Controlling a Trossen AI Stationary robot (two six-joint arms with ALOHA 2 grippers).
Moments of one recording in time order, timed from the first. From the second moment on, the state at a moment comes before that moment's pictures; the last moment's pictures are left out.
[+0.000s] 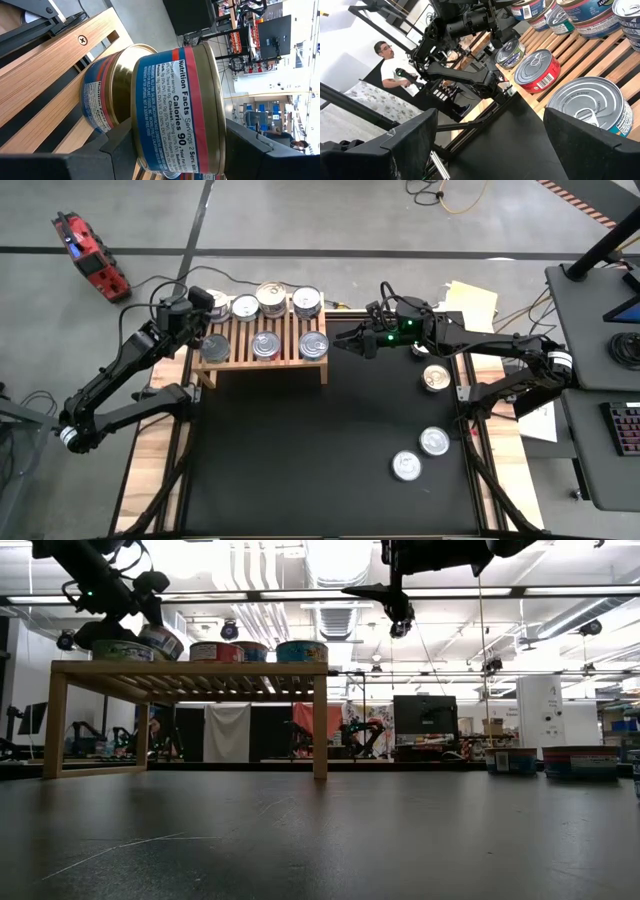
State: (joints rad) left arm 0.86 0.71 0.78 -0.57 -0.38 -1.49; right arm -0.35 1.35 1.04 0.18 -0.37 0.76
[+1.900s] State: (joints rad) left arm 0.86 0.71 0.78 -0.55 -0.38 -1.43; right arm -0.35 1.35 1.04 0.18 -0.37 0.76
